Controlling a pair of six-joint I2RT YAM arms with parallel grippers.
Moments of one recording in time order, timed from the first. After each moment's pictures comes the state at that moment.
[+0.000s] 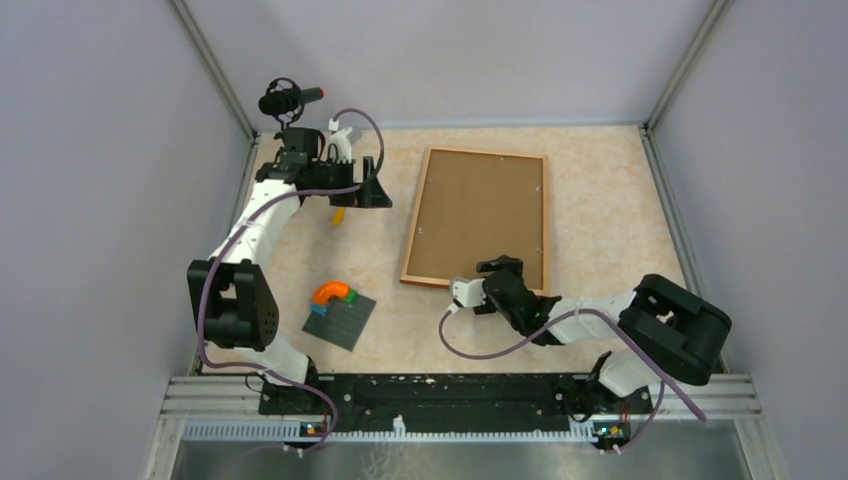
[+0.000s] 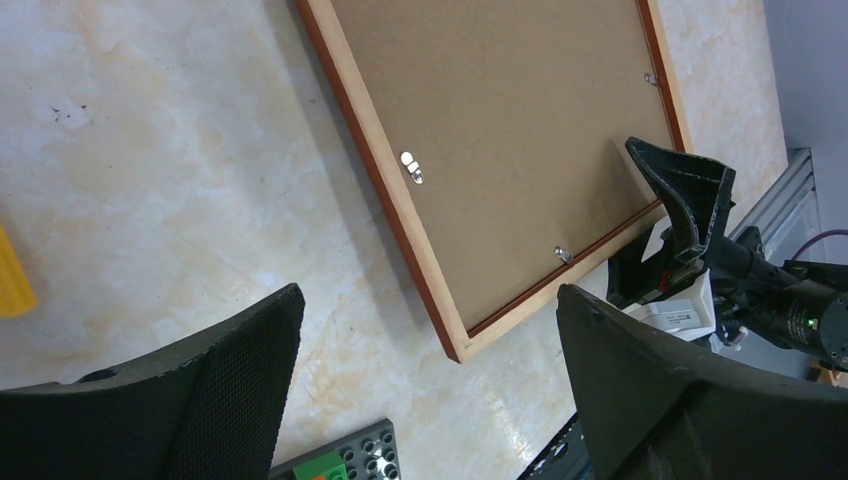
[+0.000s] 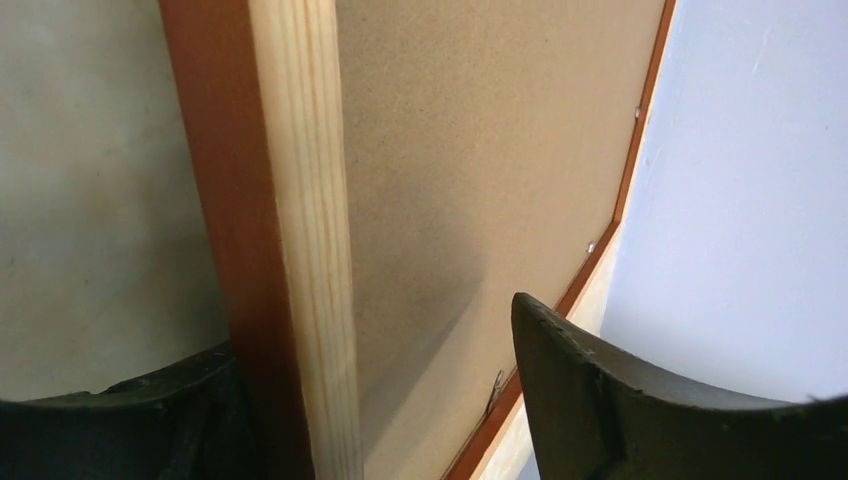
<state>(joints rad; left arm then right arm) -0.09 1.61 1.40 -0.64 0.70 -0.05 0.93 1.44 0.39 0.37 0.47 -0.96</state>
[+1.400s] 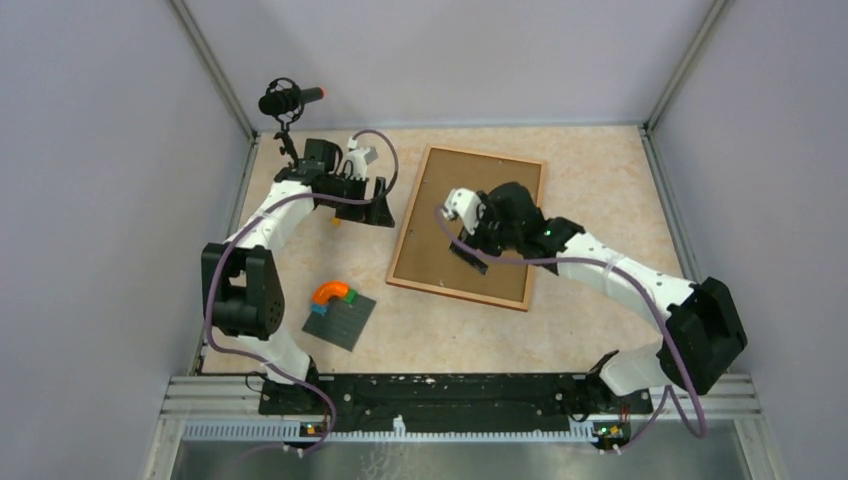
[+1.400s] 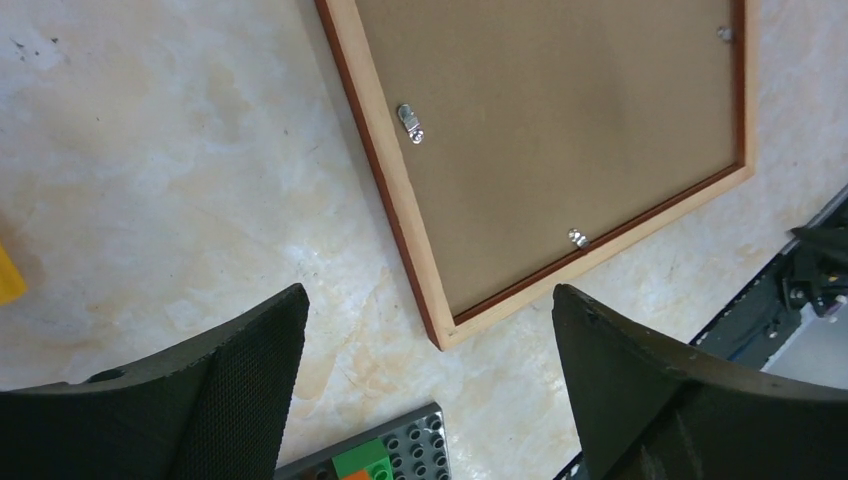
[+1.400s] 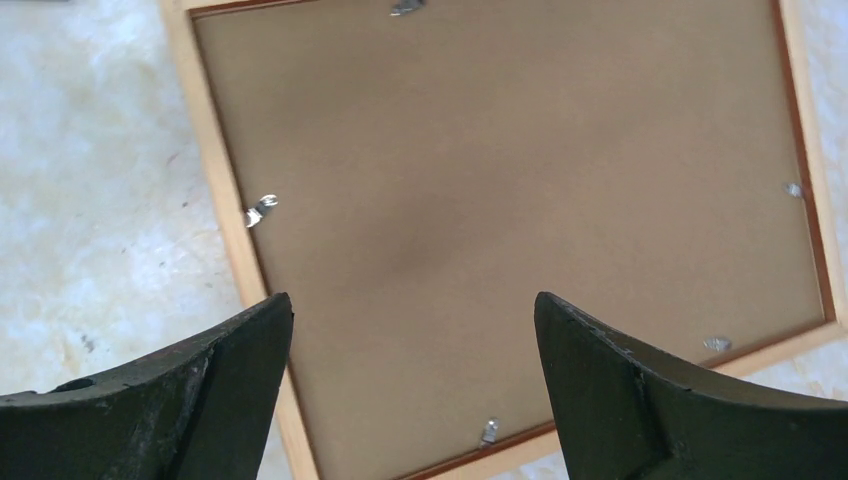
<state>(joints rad) -0.13 1.67 1.34 -0.67 0.61 0.06 0.75 1.38 1.01 -0.33 -0.13 -0.46</state>
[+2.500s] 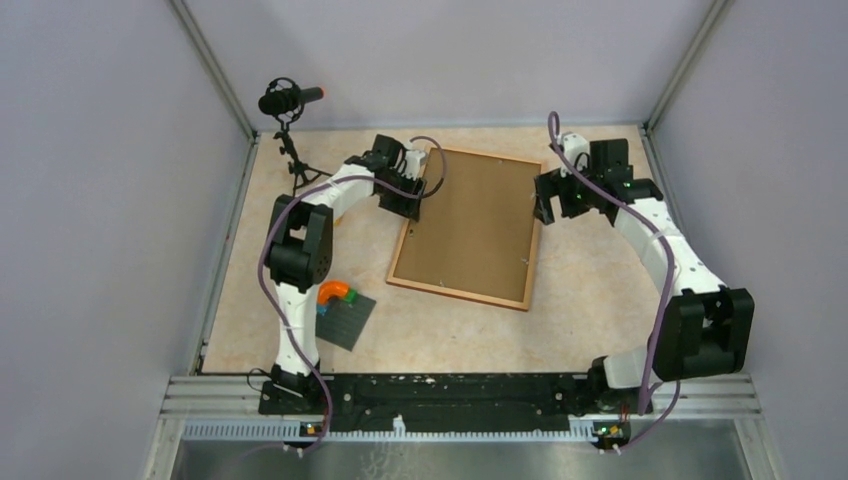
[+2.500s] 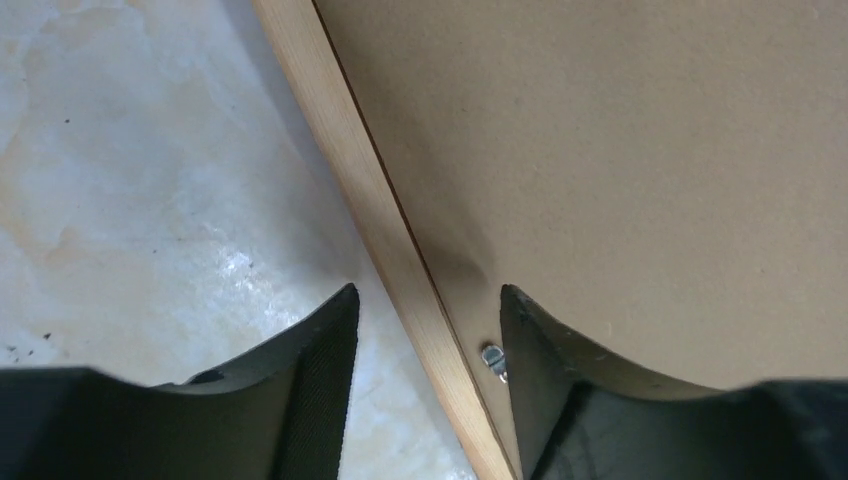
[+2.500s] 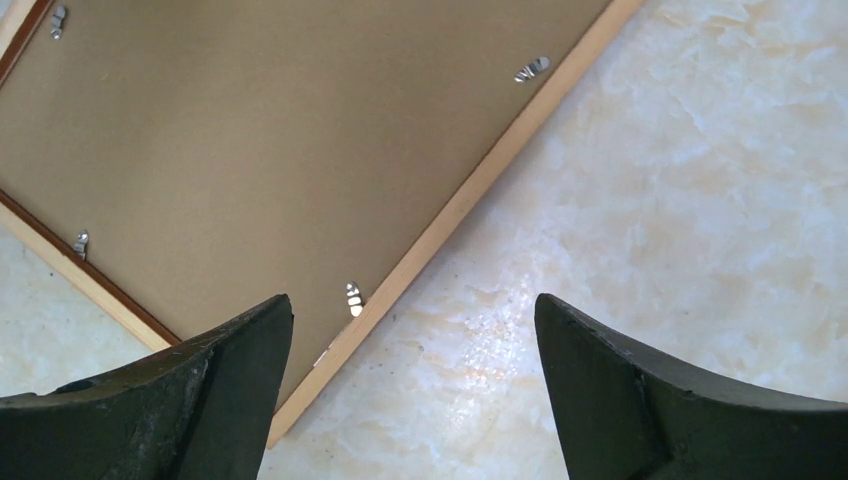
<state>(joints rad) -0.34 2.12 1.65 -0.58 0.29 0.08 0.13 1.41 1.20 -0.59 -0.30 -0.21</state>
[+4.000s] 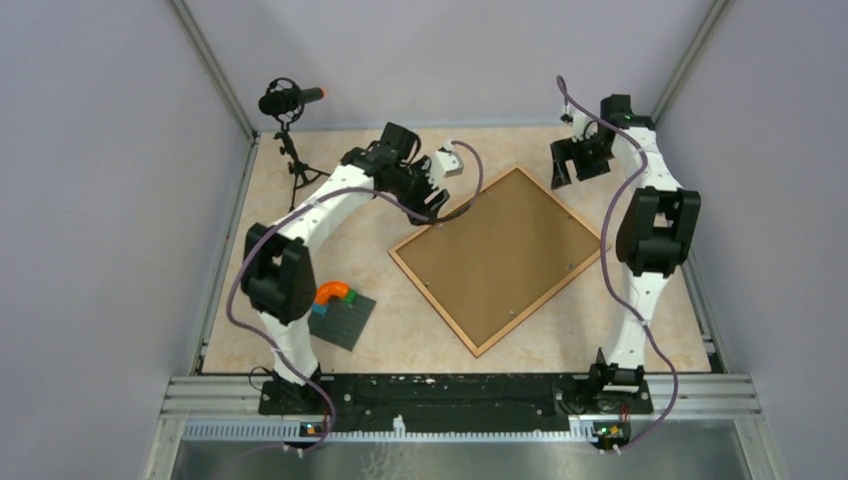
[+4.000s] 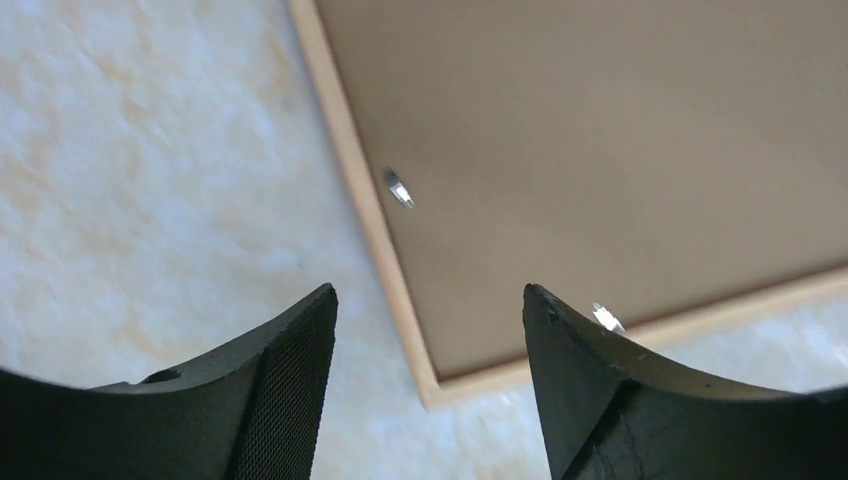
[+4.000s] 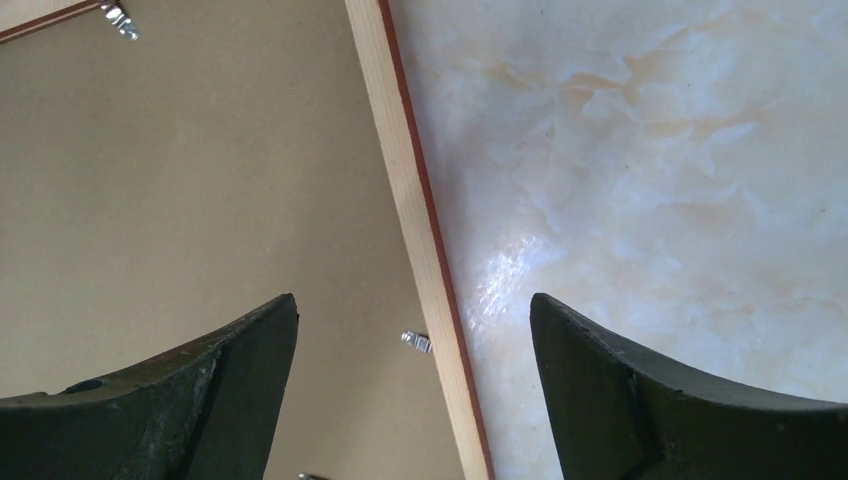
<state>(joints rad) -0.49 1.96 1.75 -0.74 0.43 0.55 -0.07 2.13 1.92 -0.93 -0.38 -0.40</state>
